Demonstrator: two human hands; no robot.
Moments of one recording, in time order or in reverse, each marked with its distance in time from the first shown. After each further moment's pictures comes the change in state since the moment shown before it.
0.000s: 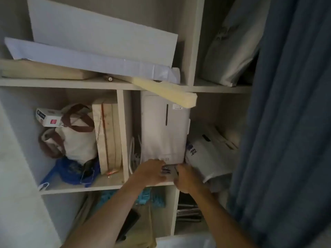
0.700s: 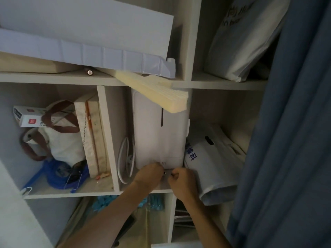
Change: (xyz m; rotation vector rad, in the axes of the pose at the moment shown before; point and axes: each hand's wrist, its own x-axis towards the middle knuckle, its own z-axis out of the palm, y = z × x) left_hand 0.052 0.000 0.043 0.270 0.093 -0.014; right_hand 0.030 0.016 0.035 0.438 0.231 0.072
